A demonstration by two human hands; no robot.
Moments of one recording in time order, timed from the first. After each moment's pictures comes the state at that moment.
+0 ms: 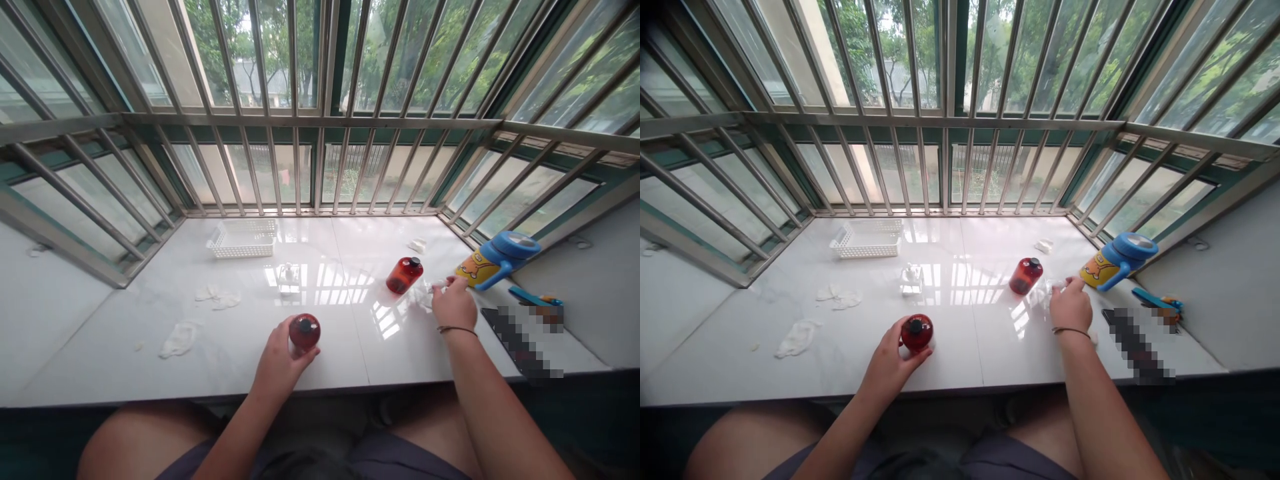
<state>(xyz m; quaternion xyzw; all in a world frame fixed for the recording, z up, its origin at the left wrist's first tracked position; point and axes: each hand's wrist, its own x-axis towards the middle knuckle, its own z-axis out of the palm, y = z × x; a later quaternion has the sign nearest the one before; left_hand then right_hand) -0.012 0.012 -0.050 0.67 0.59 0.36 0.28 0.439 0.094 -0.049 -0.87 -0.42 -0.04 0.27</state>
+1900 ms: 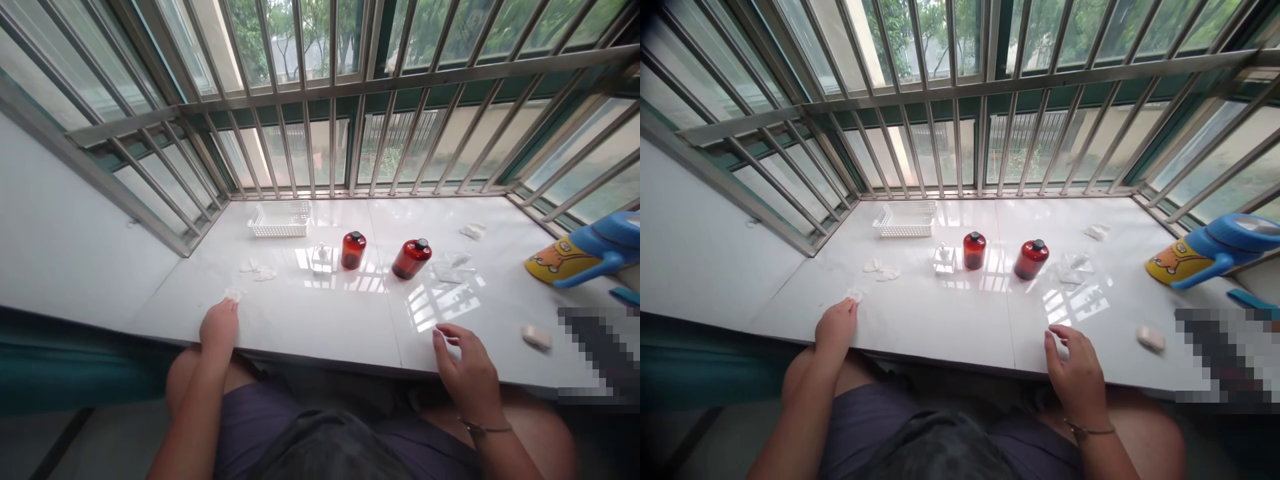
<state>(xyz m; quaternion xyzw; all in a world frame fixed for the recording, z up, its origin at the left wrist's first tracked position) -0.223 0.019 -0.065 0.58 0.81 0.06 -0.03 0.328 -0.041 -0.099 -0.63 -0.66 -0.03 0.41</state>
